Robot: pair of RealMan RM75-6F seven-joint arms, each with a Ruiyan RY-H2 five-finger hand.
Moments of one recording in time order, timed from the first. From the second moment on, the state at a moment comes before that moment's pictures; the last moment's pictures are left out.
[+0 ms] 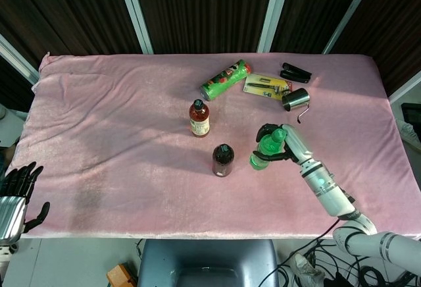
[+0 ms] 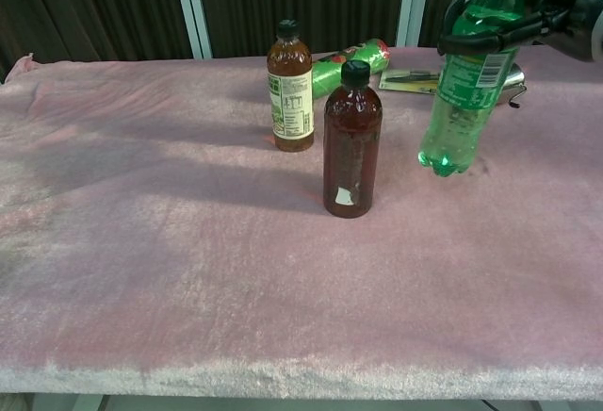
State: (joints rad) left arm -0.08 -1.12 -0.02 -1.54 1.57 1.53 -0.05; right arm 0.65 -1.34 0.22 -1.46 -1.43 1.01 0.69
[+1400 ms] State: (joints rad) left arm -0.08 -1.11 -0.02 -1.54 1.58 1.54 -0.08; right arm 0.70 -1.45 0.21 -1.41 -1.31 0.90 0.44
